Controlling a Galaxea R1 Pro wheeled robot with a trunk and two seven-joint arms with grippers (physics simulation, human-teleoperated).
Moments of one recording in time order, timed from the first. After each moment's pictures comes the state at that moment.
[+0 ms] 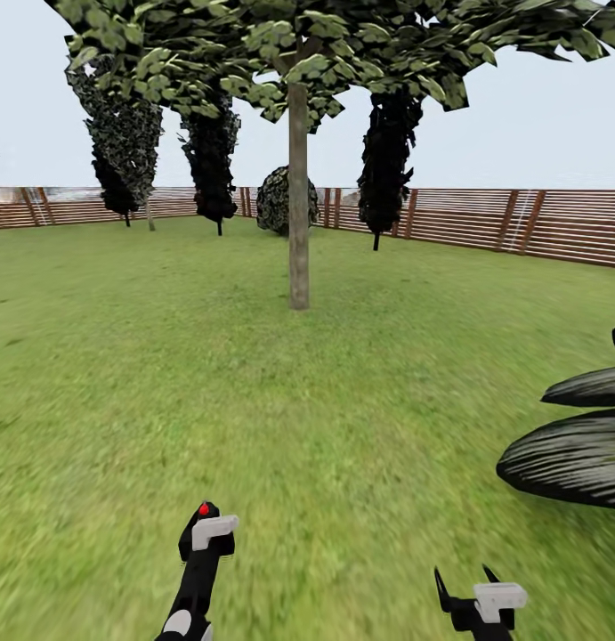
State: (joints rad) left arm -0.35 -0.13 0.10 -0.53 -0.11 -0.58 0.12; right arm -0.19 -0.14 0.06 -0.50 -0.05 -0.67 -0.03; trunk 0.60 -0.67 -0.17
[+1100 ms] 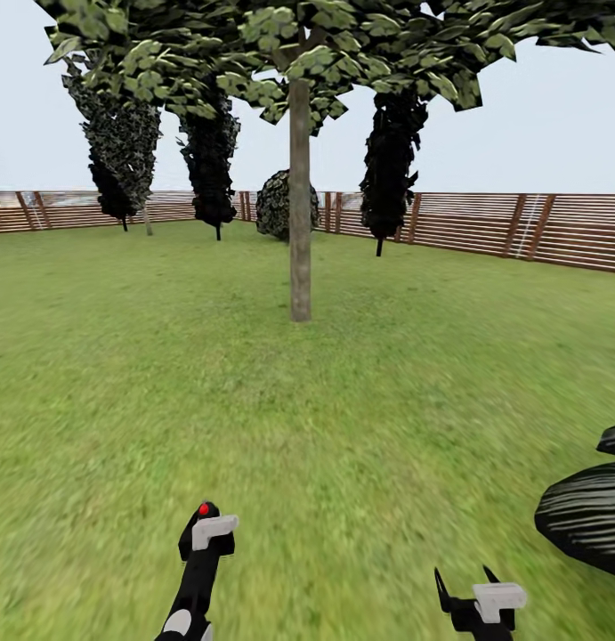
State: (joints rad) left arm -0.35 -0.13 0.10 -0.53 -0.11 -0.57 0.12; right arm -0.19 -0.14 0.06 -0.50 -0.05 -0.67 -0.03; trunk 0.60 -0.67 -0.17
